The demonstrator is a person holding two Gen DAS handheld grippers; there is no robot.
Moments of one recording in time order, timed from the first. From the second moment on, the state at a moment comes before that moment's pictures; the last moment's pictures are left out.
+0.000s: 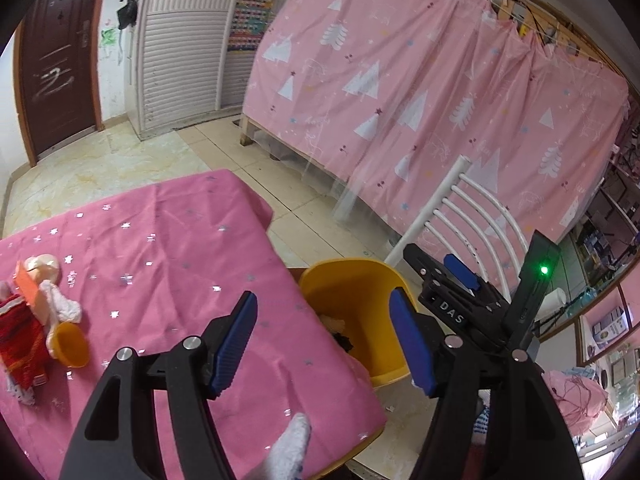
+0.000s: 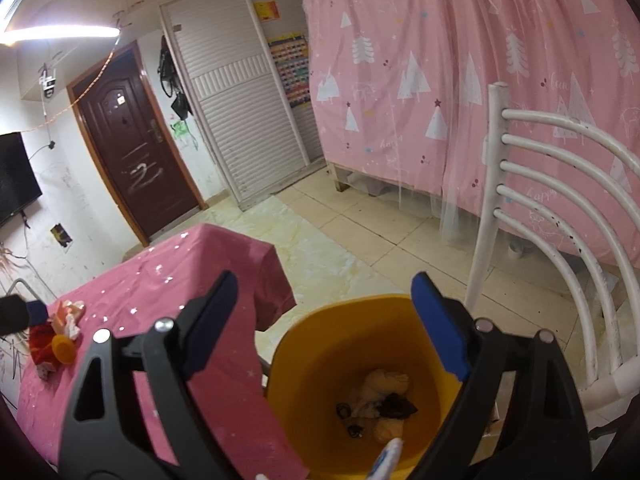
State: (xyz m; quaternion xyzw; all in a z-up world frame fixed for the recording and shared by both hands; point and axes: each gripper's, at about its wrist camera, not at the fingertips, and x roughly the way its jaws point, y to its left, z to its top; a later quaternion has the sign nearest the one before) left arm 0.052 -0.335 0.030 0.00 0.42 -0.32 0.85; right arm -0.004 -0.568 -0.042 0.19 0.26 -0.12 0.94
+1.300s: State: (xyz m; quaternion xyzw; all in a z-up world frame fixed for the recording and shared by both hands) left arm 0.096 -0.095 0.035 -0.13 0.38 -0.13 0.91; right arm 0.054 -0.380 -0.016 0.08 0.29 0.05 0.95
